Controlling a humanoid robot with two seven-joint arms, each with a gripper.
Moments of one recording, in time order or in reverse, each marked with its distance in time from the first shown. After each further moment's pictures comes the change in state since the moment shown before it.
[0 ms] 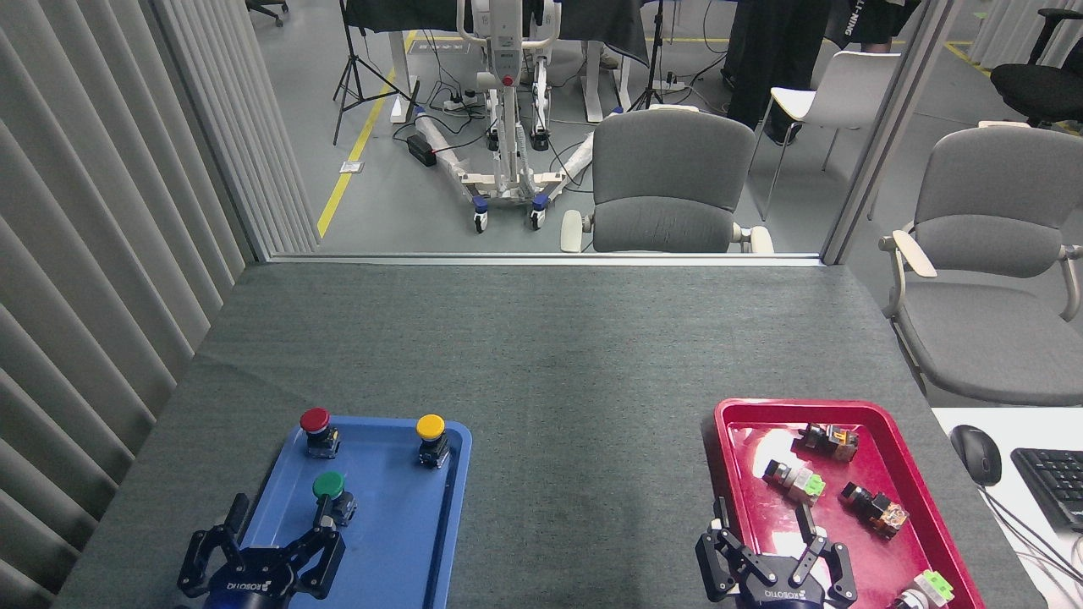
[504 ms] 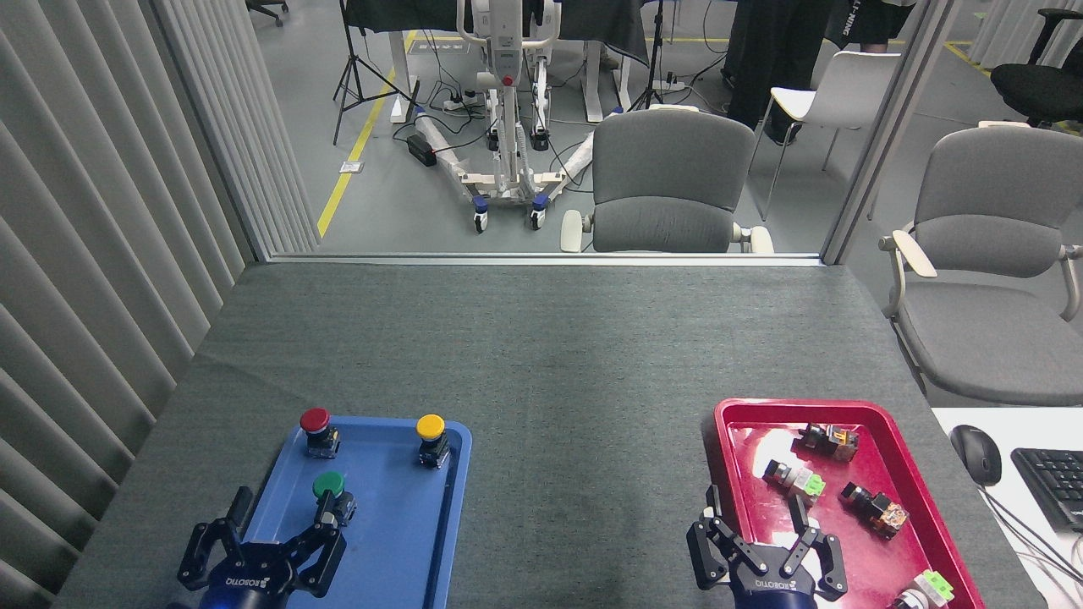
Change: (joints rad) left arm 0.003 0.013 0.005 -0.025 0.021 -0.065 0.004; right arm -0.012 0.038 0.003 -0.026 0.007 0.011 0.006
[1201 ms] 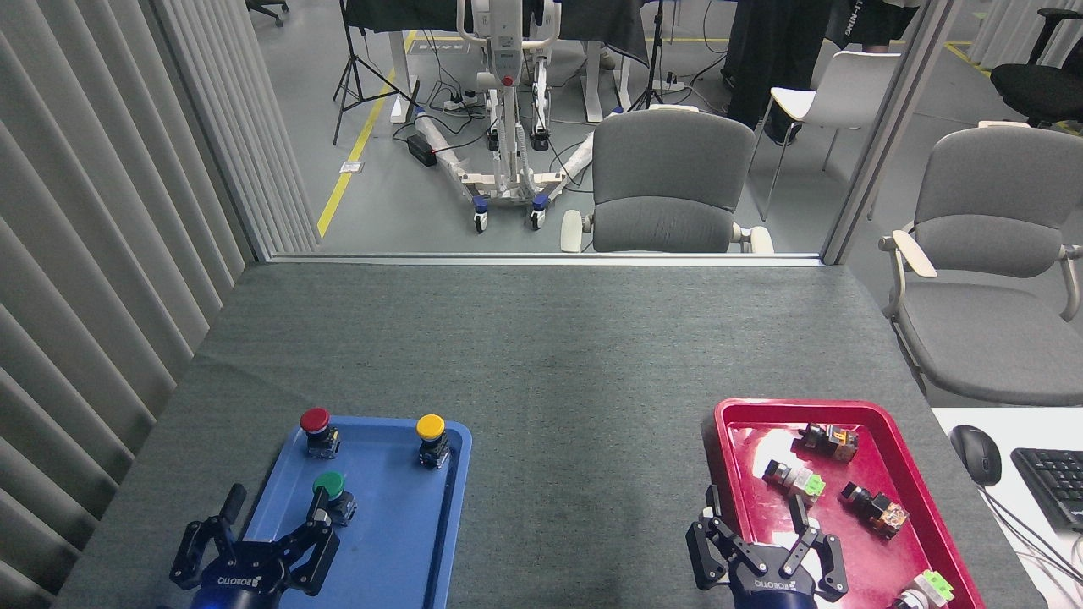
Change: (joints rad) left arm 0.001 -0.033 0.063 -0.003 -0.002 -0.073 0.006; right arm 0.006 0.004 0.001 -0.011 0.012 0.010 0.016
